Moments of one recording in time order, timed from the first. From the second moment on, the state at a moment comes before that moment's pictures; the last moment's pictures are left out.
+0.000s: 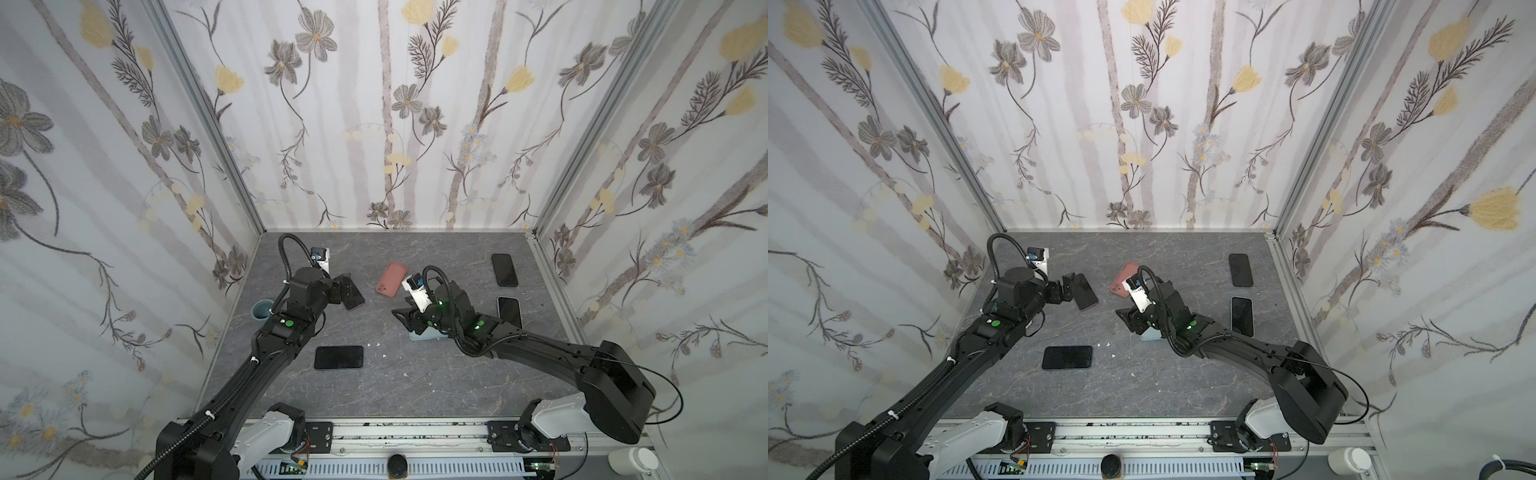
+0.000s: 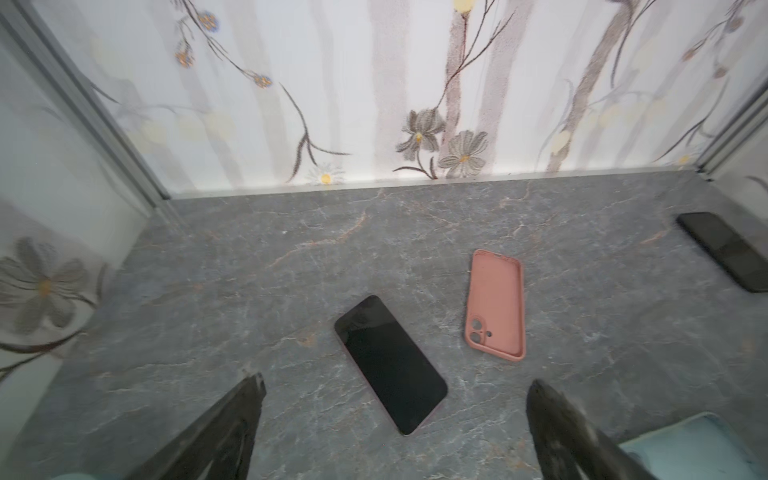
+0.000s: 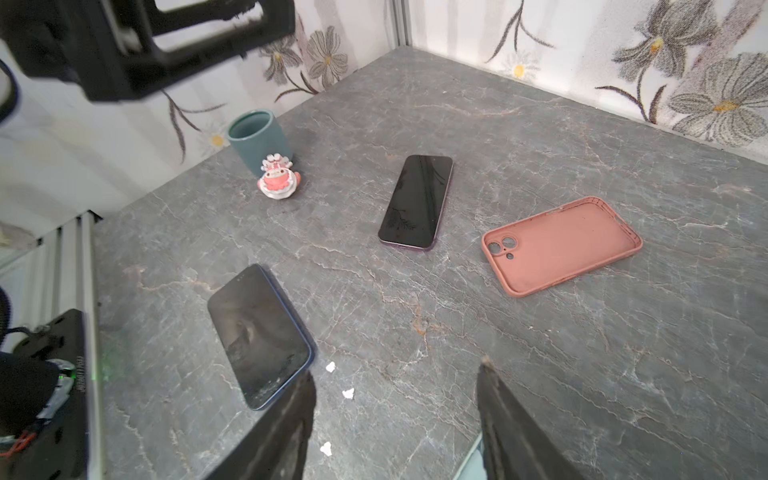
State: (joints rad) left arm -0.32 1.06 0.80 -0.14 -0.06 -0.19; right arm 0.85 1.45 0.82 0.19 -0.16 0.10
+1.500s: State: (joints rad) left arm -0.12 0.90 0.71 -0.01 0.02 -0.45; right arm 1.12 2.20 1.47 -0.16 -0.27 -0.41
